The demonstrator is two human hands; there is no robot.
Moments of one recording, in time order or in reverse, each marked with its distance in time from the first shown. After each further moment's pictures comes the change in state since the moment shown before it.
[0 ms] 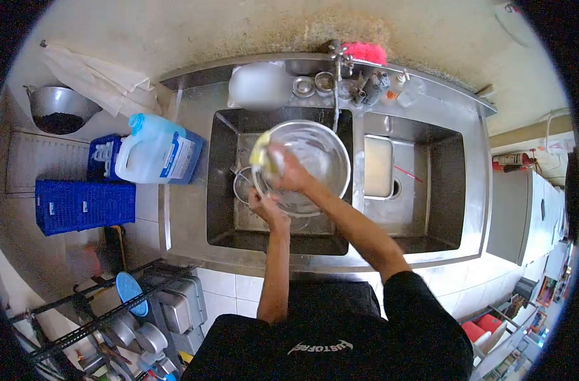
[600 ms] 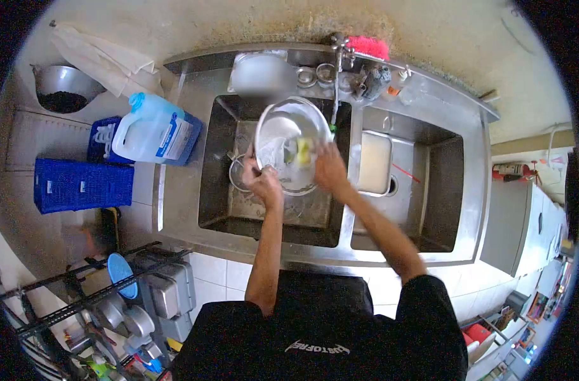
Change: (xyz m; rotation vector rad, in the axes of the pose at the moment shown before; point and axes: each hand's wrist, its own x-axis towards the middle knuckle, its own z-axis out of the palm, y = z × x) left_hand -0.016 0.046 0.035 0.095 -0.115 0.514; right_hand -0.066 0.011 -0.081 -1.050 -0.391 0.068
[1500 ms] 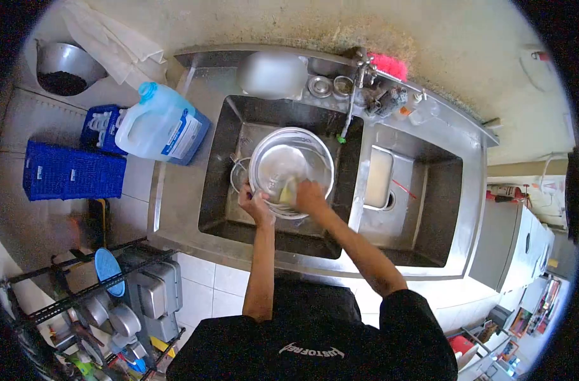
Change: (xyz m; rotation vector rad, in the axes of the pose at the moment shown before) left_hand 0.007 -0.078 -0.069 -0.150 0.083 -0.261; right_hand 0.022 -0.069 0.053 0.175 -0.529 0.132
